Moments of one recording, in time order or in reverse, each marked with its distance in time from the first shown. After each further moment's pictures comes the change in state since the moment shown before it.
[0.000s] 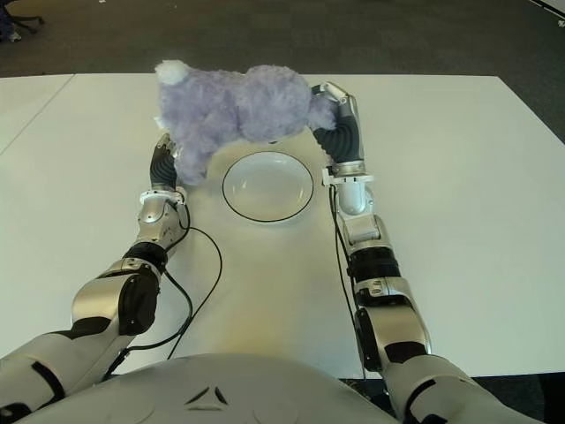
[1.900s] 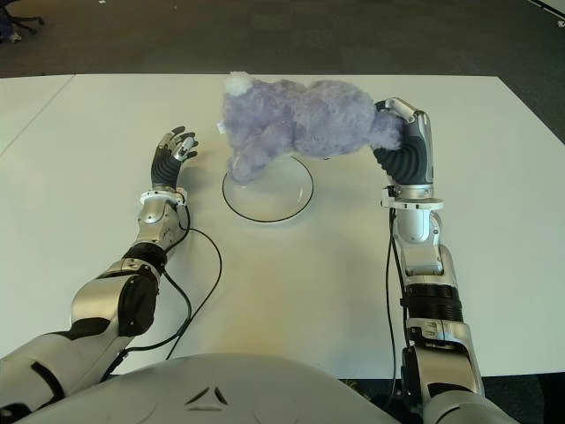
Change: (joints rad) left arm 0.004 0.005 -0.020 0.000 0.005 -0.004 -0.004; right arm 0.232 -0.225 -0.142 -0.242 -0.033 0.027 -0.009
